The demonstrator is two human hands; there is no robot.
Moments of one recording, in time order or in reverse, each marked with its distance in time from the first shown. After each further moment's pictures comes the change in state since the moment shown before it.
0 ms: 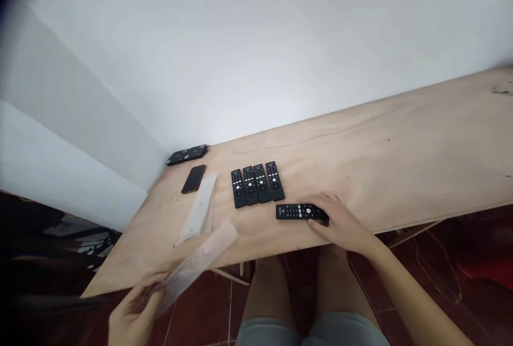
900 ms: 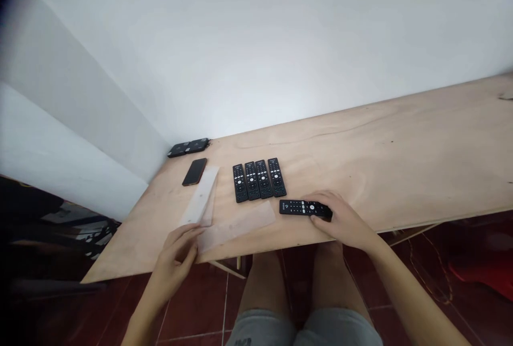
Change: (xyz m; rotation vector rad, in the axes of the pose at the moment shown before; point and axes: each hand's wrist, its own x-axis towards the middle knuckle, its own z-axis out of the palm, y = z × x) left_hand 0.049 0.036 0.050 0.260 -0.347 0.529; right_hand 0.000 0.009 -0.001 0.095 0.030 0.005
